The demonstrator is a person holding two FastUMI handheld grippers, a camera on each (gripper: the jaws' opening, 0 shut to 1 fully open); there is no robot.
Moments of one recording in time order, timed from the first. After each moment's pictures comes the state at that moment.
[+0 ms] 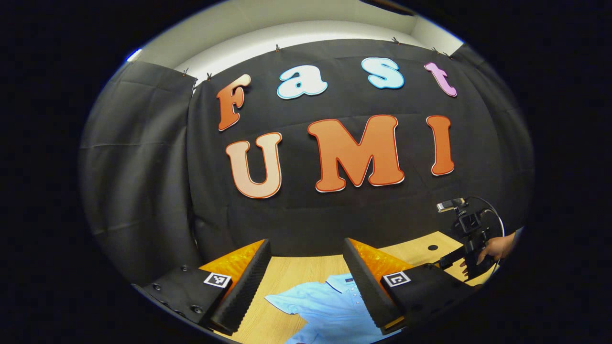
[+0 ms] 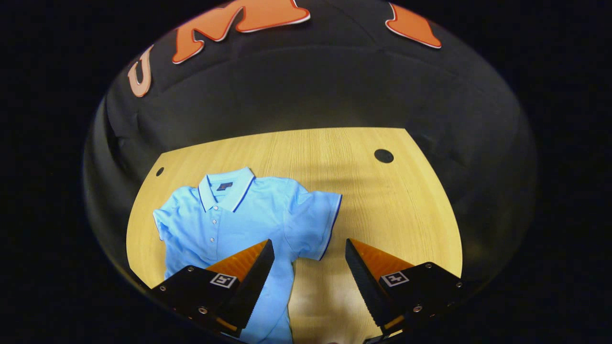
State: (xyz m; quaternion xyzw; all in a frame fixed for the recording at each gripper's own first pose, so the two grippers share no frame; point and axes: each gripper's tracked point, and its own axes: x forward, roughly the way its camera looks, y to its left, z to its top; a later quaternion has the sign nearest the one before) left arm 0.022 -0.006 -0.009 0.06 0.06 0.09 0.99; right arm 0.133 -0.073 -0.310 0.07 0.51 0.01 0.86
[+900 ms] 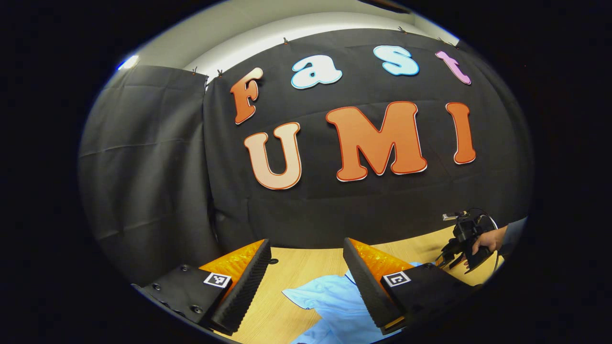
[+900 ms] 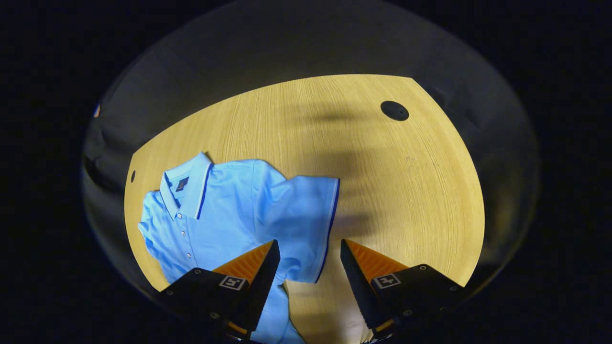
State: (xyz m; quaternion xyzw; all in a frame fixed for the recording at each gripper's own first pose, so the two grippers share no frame) left arm 0.028 0.014 -0.020 0.07 0.08 0.15 0.98; right arm 0.171 -0.078 -0.397 0.10 0.63 -0.02 0.77
